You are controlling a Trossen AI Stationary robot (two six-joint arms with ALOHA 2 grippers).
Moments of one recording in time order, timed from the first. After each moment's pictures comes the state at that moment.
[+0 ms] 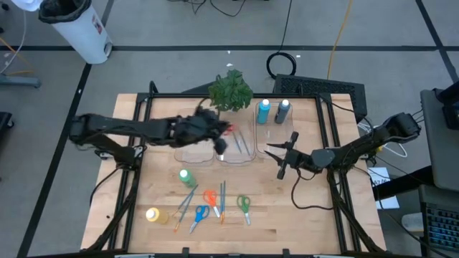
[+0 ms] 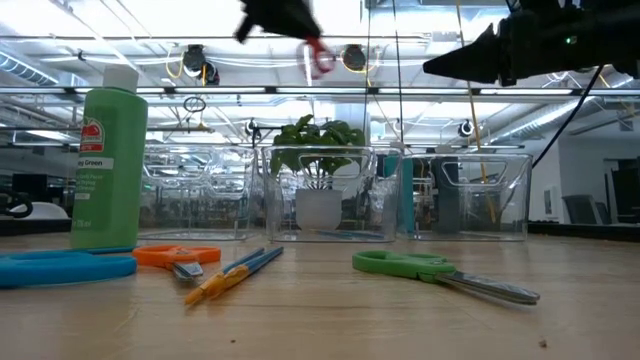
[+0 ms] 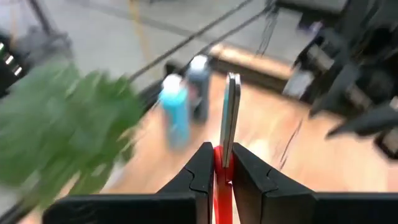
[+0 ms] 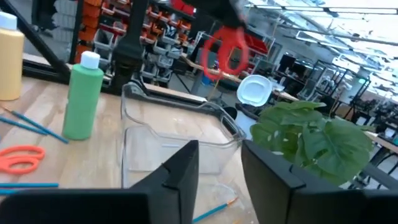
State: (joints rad) left arm -0.03 1.43 1.25 -0.29 -0.49 -0.29; right arm 0.32 1.12 0.29 0.86 0.68 -0.34
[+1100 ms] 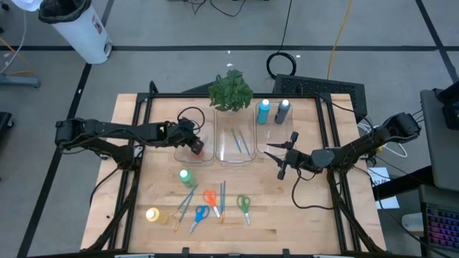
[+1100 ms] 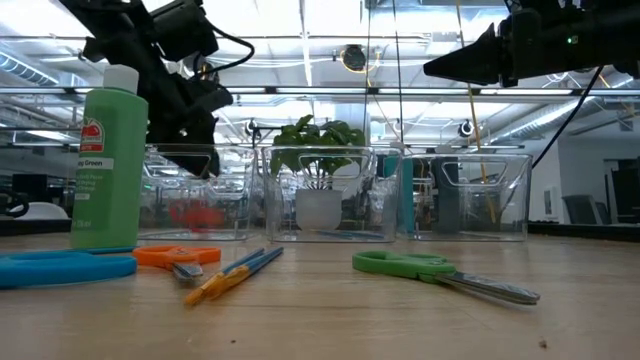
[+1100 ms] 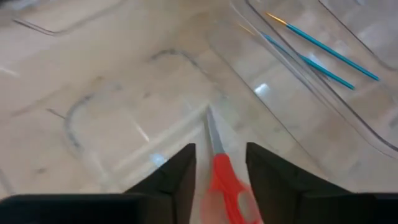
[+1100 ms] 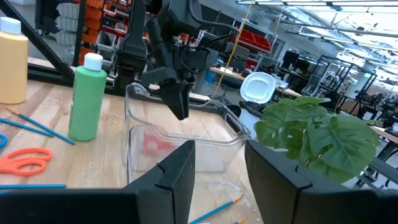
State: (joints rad) left arm 0.18 1.24 0.66 -0.33 -0.30 -0.66; right arm 0.32 1.11 0.29 0.84 0.68 -0.30
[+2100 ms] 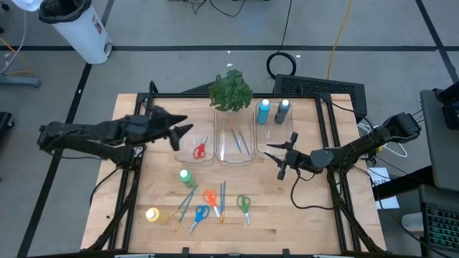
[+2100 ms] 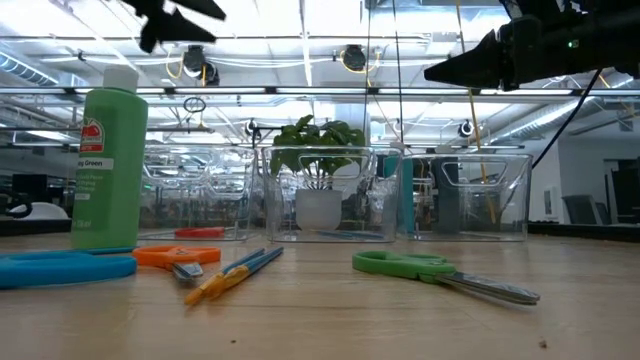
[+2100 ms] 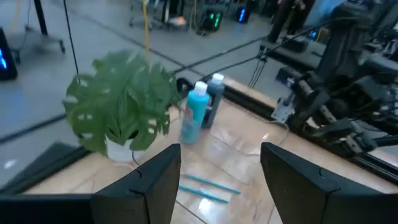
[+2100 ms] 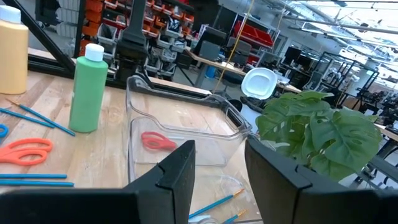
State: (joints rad) left arm -0.03 0.79 0.80 -0.25 -0.48 -0.38; right arm 0.32 1.11 0.29 0.81 0.68 -0.30
